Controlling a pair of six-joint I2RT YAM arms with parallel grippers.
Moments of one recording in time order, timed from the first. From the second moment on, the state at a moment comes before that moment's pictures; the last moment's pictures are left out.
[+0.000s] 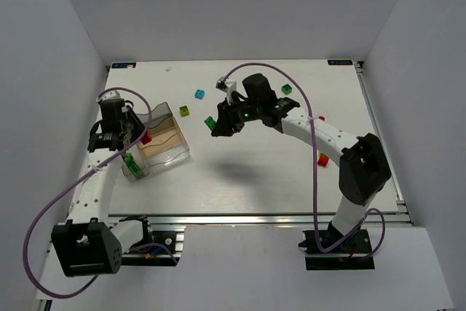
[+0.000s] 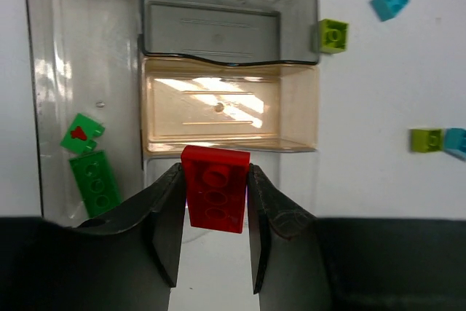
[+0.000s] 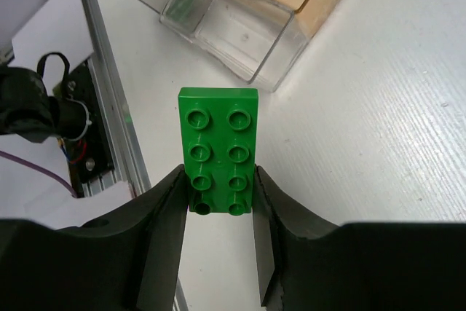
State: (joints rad) left arm 0.06 1.08 0.93 -0.53 -0.08 -0.48; right arm 0.72 1.74 1.43 -0.26 -0.64 0.13
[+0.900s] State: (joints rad) left arm 0.06 1.40 0.95 -0.39 -0.20 -0.47; right arm 0.88 2.01 1.74 -0.41 -0.59 -0.18
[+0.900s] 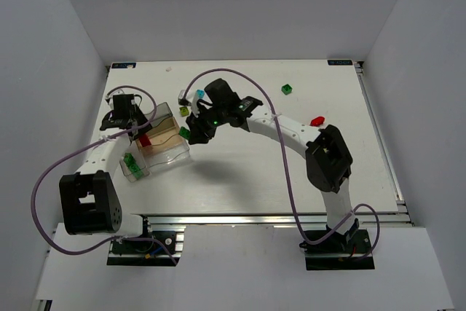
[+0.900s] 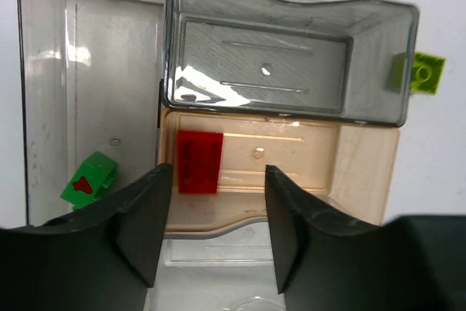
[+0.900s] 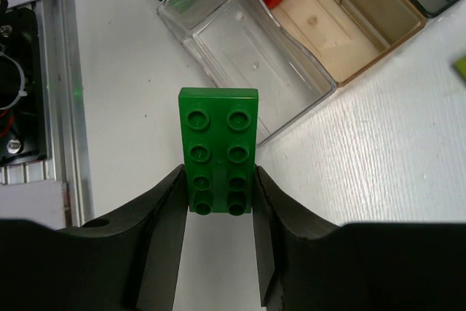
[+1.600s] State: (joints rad) left arm 0.06 0.88 0.96 -0.59 -0.30 -0.58; right arm 0.97 2.26 1.98 -0.44 -0.50 -0.31
